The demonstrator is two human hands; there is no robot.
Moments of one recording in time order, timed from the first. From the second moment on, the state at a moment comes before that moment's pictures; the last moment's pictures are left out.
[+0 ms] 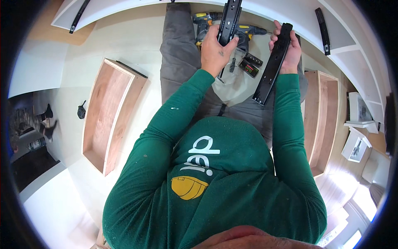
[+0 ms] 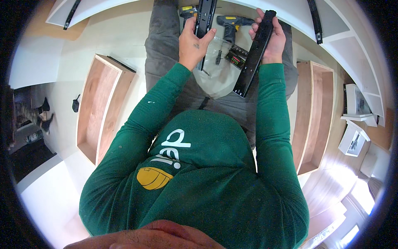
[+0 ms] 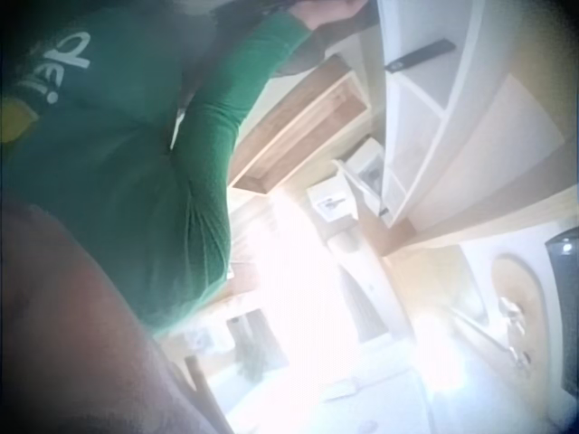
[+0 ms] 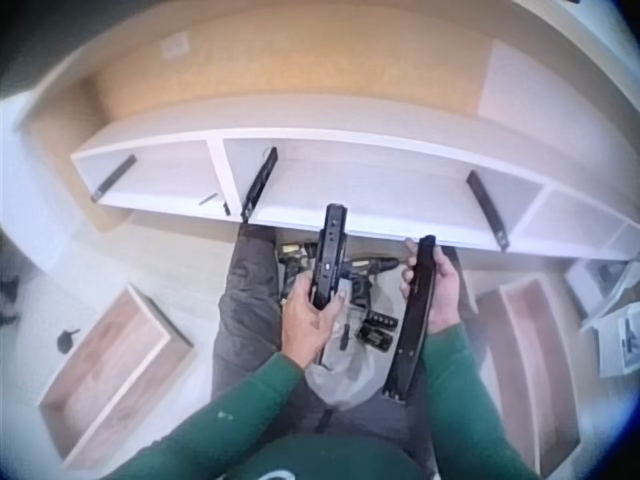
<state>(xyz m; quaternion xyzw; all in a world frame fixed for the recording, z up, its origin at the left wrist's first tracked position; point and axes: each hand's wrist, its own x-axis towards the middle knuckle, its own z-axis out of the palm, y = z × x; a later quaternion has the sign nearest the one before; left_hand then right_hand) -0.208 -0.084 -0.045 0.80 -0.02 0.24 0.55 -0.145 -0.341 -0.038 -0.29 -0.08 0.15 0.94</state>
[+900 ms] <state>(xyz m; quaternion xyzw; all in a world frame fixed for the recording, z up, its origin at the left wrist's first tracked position) -0.201 -0.110 -0.046 0.71 0.07 0.04 0.70 -0.153 -0.351 -0.067 -0.27 -0.02 0.08 0.96</state>
